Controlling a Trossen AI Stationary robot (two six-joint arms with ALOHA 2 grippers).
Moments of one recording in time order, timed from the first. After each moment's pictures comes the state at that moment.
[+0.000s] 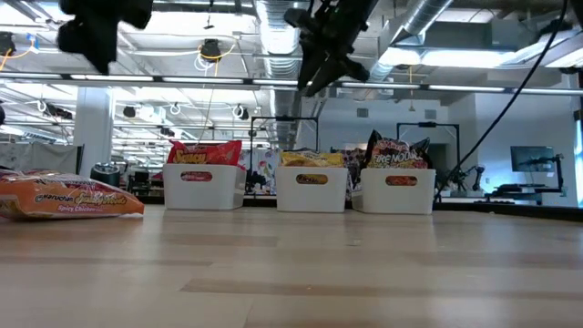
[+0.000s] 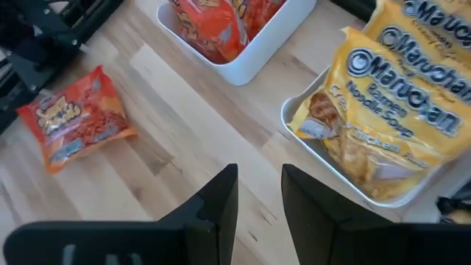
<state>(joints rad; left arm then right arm) 0.19 0.94 1.10 -1.26 0.01 -0.63 -0.23 1.79 1.71 -0.83 0.10 0.59</state>
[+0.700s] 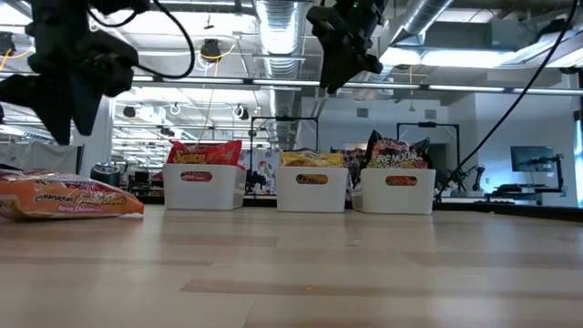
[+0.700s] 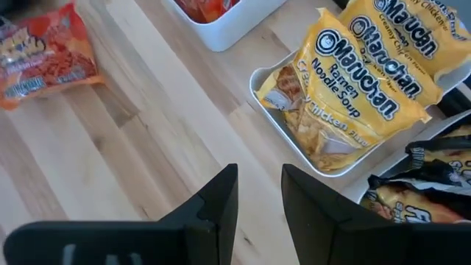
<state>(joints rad) -0.02 0.94 0.70 -0.95 0.02 -1.25 -0.25 1.74 1.71 -0.98 0.10 0.40</state>
